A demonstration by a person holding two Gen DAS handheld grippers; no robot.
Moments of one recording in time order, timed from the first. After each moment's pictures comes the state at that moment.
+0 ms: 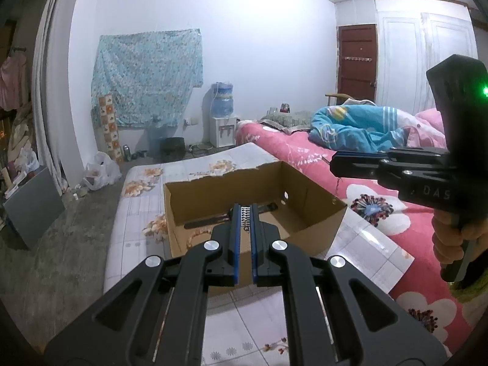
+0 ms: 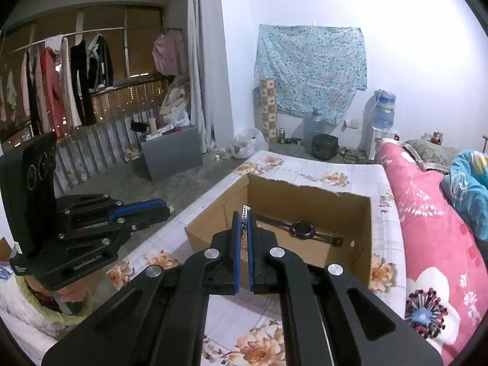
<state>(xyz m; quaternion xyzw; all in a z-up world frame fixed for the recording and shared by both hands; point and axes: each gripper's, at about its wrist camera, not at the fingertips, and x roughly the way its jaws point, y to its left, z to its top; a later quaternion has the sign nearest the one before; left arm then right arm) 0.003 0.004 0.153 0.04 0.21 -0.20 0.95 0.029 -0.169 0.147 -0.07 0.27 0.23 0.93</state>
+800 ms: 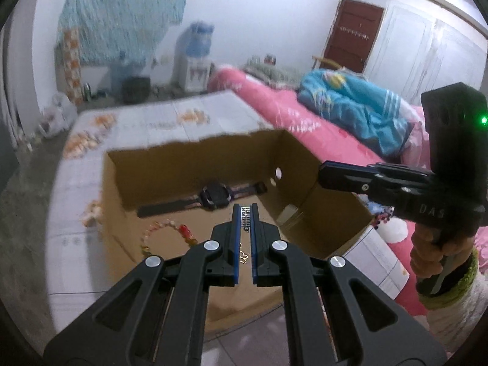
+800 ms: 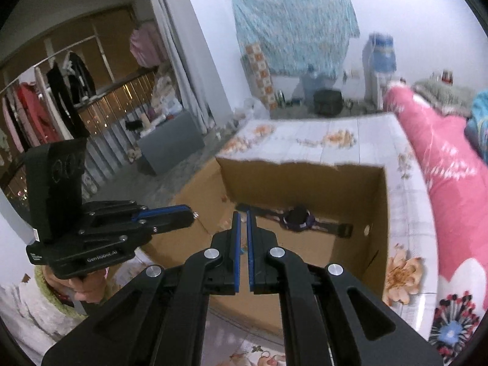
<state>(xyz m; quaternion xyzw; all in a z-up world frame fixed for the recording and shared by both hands) 0.162 -0.016 0.091 -0.02 0.37 -0.28 0.88 0.179 -0.209 0.072 0.02 0.39 0.23 0.89</state>
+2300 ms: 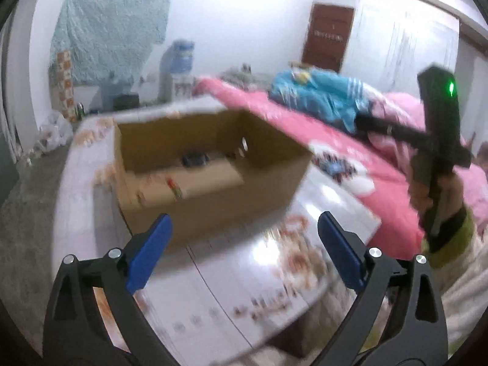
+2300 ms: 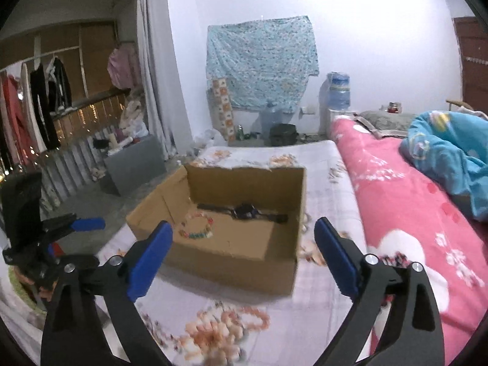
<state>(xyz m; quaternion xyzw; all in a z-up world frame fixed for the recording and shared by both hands) 0.001 0.022 0.084 0.01 0.33 -0.32 0.89 0.027 -0.261 0.105 -0.03 0.29 0.12 0.95</state>
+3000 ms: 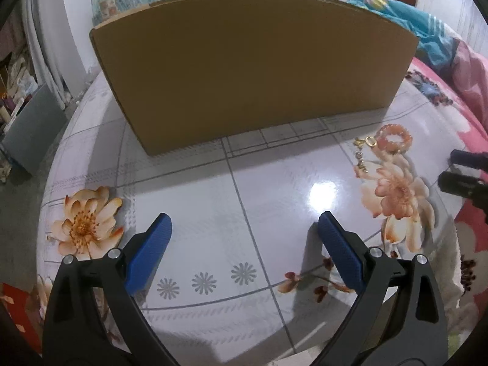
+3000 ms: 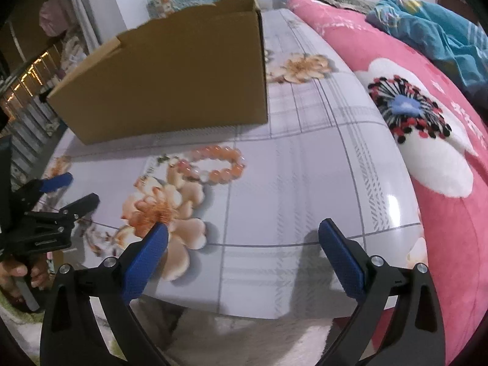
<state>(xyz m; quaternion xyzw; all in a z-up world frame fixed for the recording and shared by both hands) 0.039 -0.007 -0.042 0.07 0.46 -0.14 0.87 0.015 -0.275 -0.047 0.00 0.51 0.01 0.86</state>
